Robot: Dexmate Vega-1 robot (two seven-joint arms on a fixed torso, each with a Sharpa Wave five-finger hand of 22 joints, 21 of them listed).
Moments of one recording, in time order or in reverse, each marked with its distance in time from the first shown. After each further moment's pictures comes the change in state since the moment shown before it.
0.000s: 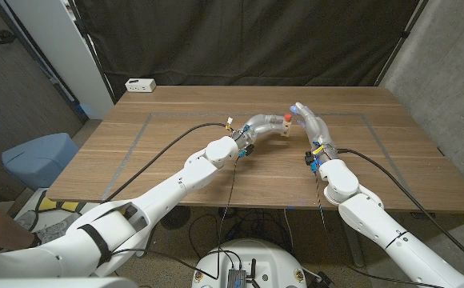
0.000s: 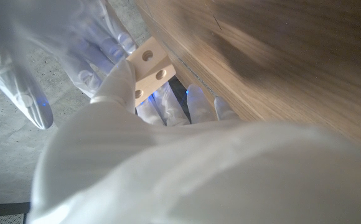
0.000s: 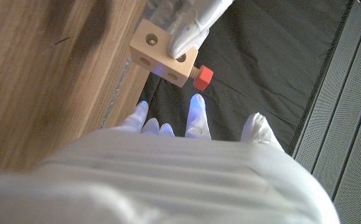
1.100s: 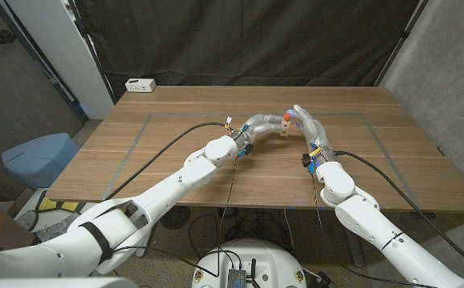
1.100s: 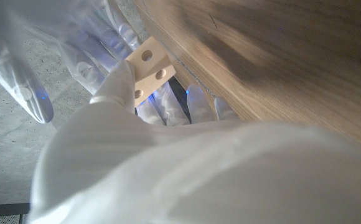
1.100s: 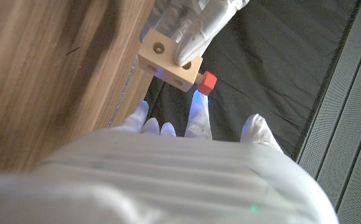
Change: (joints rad) left arm -0.012 -0.007 -0.001 0.030 -0.007 -0.007 -0.013; left_hand -0.003 -0.003 0.000 0.000 0.000 0.000 0.000 0.000 0.000 0.011 0.001 0.000 0.000 0.000 0.000 0.000 0.000 0.000 0.000 0.000 0.000; right arm 0.003 0.014 -0.017 0.008 -0.007 -0.012 -0.024; right_hand -0.011 0.011 -0.004 -0.004 0.000 0.104 0.006 0.019 0.000 0.036 -0.036 0.011 0.000 0.004 -0.014 0.008 0.000 0.015 0.014 0.005 0.000
